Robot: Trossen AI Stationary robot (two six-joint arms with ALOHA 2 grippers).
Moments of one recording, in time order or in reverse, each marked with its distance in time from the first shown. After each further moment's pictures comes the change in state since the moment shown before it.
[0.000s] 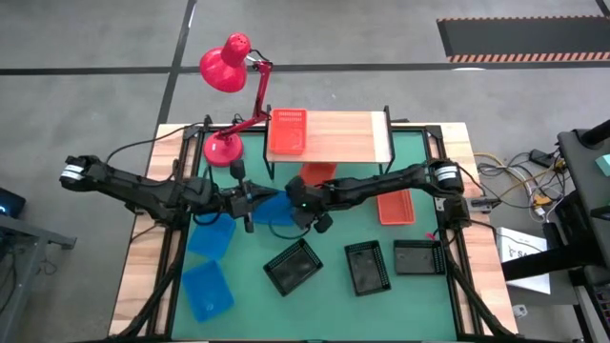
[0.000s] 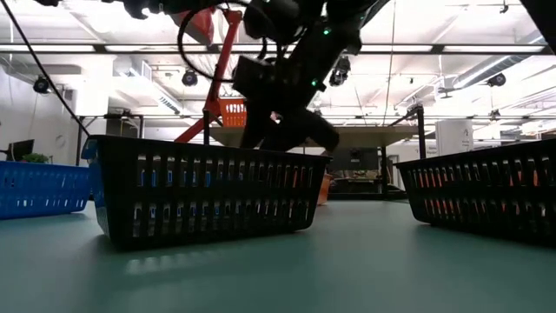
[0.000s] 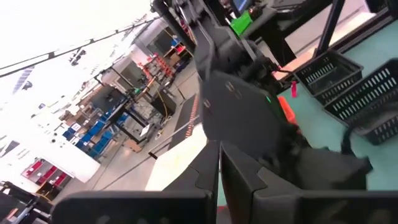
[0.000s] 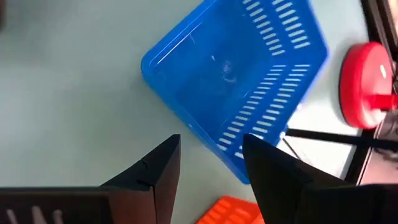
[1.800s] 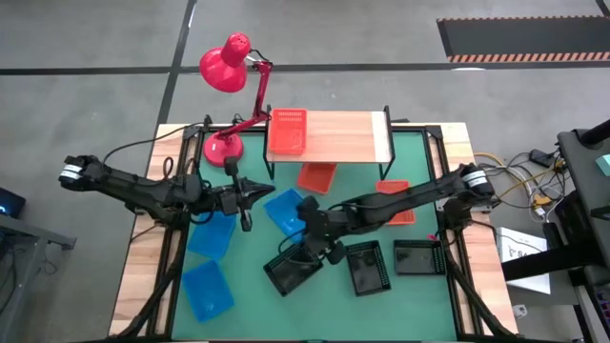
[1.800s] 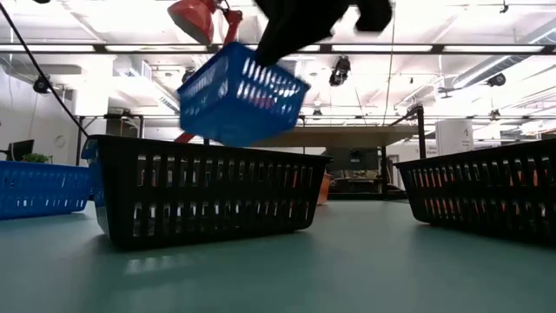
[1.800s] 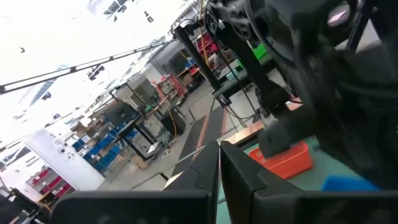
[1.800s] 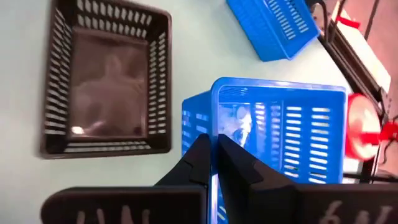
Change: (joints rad) left arm -0.016 -0.030 -0.002 0.096 0.004 -0.005; right arm 0.233 -0.201 0.063 -0.190 -0.015 0.322
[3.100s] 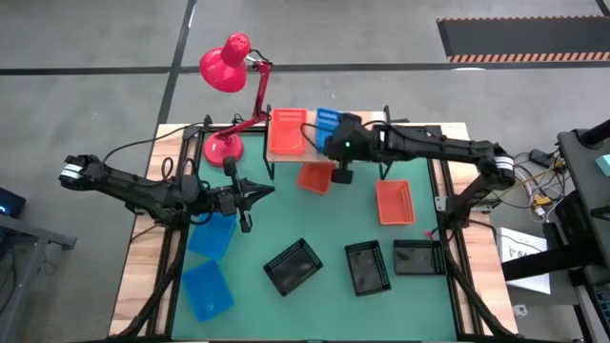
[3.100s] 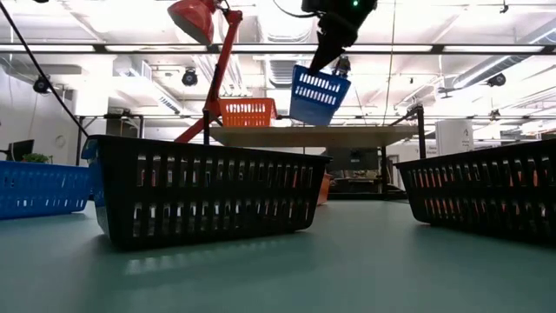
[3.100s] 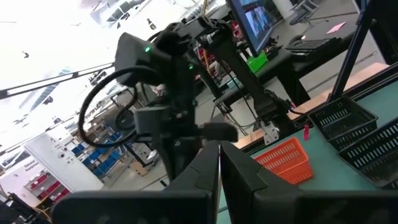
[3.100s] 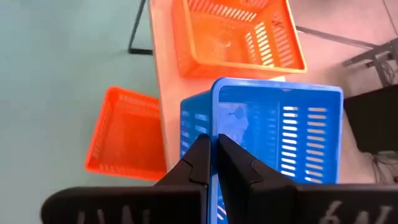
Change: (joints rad) left arm -0.013 0.000 0.000 0.034 0.002 0.001; right arm -0.444 -0.220 0.000 -0.175 0.169 0.236
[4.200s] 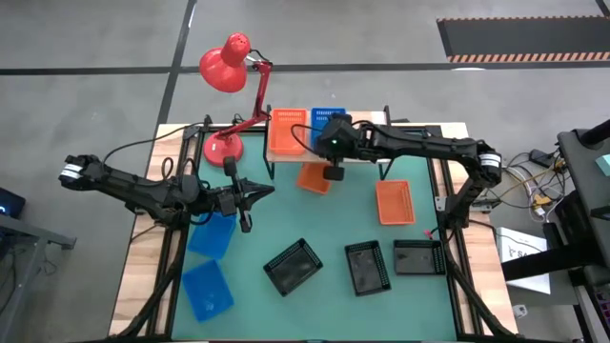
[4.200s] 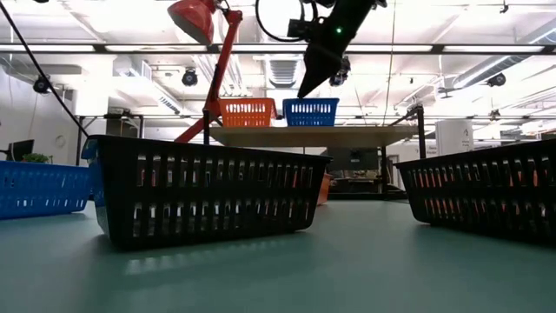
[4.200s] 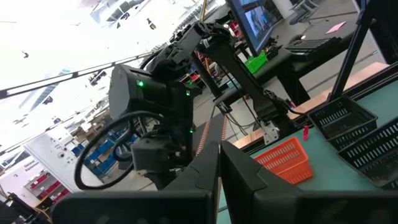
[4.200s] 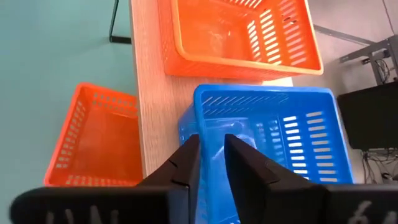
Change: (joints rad) left arm 0.000 0.000 0.000 -0.001 0.000 0.000; right arm -0.045 0.097 0.000 0.081 0.003 -0.056
